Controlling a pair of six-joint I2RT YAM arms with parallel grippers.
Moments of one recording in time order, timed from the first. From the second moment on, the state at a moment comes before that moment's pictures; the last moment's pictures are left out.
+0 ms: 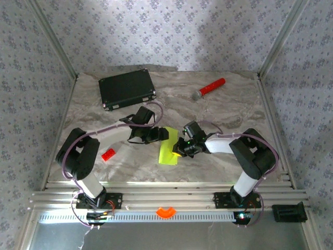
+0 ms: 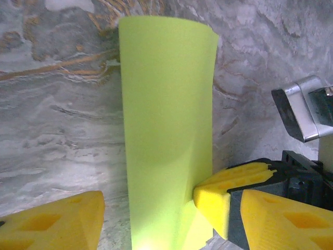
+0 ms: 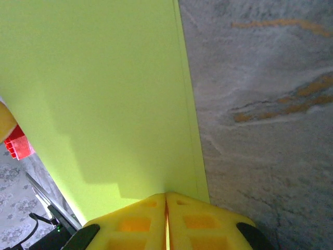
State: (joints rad) left arm -0.63 1.67 0.98 -0.34 0.41 -0.68; right arm 0.65 1.68 0.69 0.00 -0.49 1.02
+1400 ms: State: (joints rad) left arm -0.69 1.83 1.10 -0.48 0.29 -0.66; right arm 0.48 1.32 0.57 -0.12 -0.28 0.98
